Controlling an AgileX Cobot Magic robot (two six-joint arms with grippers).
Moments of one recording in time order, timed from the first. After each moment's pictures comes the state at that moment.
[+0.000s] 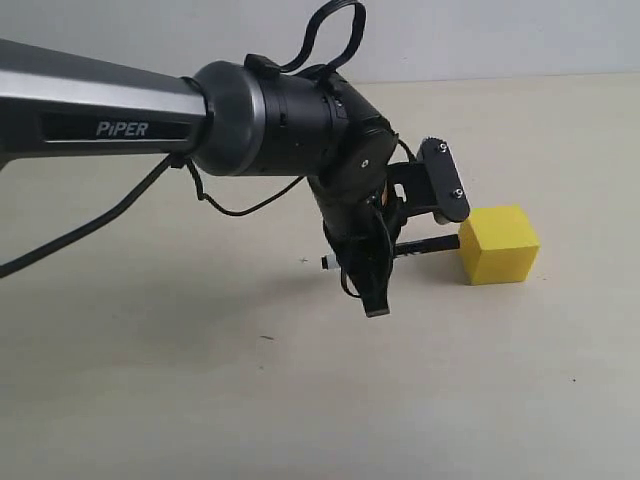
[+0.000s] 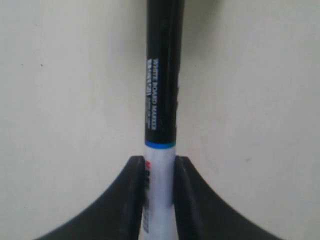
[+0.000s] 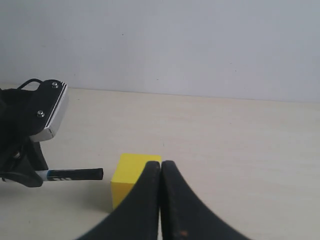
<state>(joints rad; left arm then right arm) -0.93 2.18 -1.57 0.16 0.71 0.47 0.23 0.01 -0.01 0.39 0.27 -0.39</state>
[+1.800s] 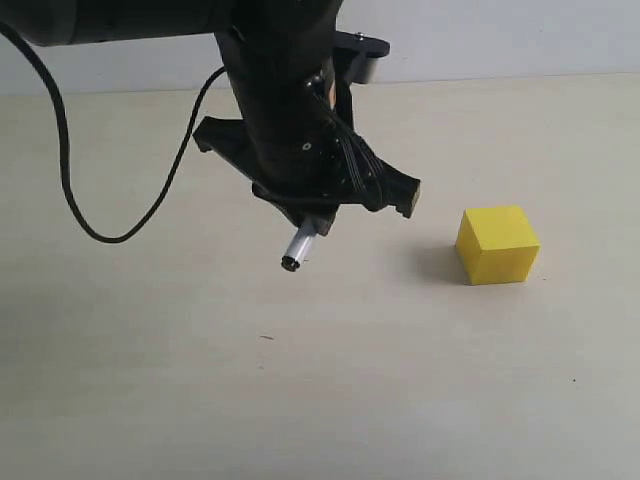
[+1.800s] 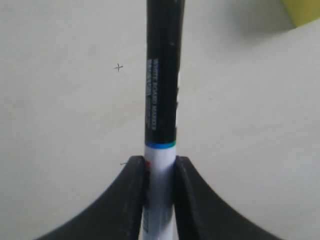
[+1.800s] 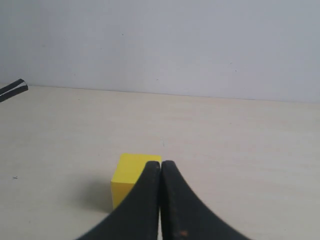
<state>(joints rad) -0.93 1.89 -1.57 0.12 1.11 -0.49 0.23 0.01 -0.01 0.39 0.27 -0.39</state>
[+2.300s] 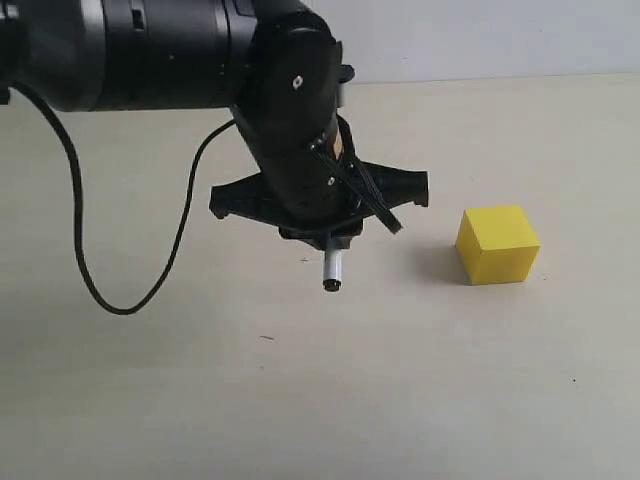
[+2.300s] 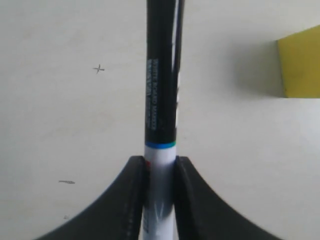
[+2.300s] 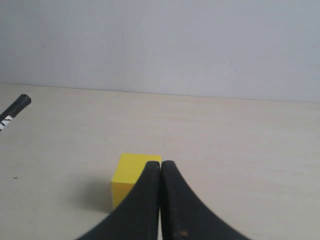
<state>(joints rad) -0.93 1.92 -1.44 0.12 0.86 -0.88 0.23 0.01 -0.01 0.39 0.27 -0.39</state>
